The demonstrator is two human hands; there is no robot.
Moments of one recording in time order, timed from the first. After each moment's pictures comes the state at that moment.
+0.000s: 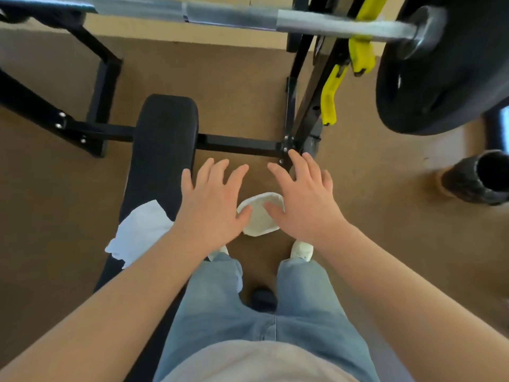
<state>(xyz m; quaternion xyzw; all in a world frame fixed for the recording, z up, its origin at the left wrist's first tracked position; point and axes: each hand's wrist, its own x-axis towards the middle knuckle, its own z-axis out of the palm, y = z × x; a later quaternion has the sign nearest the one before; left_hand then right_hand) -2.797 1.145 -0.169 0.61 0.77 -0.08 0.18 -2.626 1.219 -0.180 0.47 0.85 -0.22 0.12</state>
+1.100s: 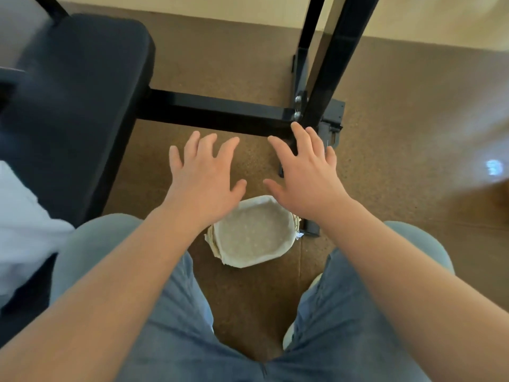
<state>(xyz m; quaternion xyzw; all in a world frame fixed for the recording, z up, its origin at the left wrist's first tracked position) -2.779 1.174 -0.597 0.59 0.80 0.02 0.13 -2.606 1.259 -0.605 0.45 0.88 -0.12 0.04</state>
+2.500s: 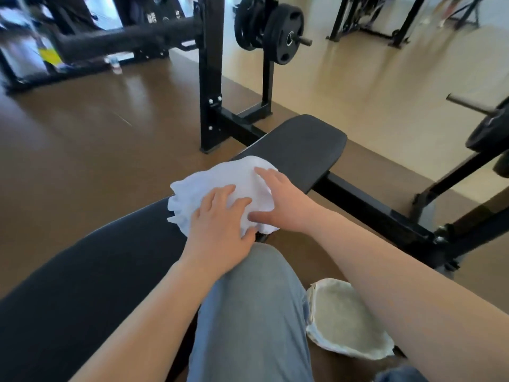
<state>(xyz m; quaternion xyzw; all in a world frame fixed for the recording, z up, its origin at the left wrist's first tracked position) -2.941 0.867 -0.566 0.35 0.92 0.19 0.05 -2.901 1.048 -0.547 0.14 0.95 -0.28 0.06</state>
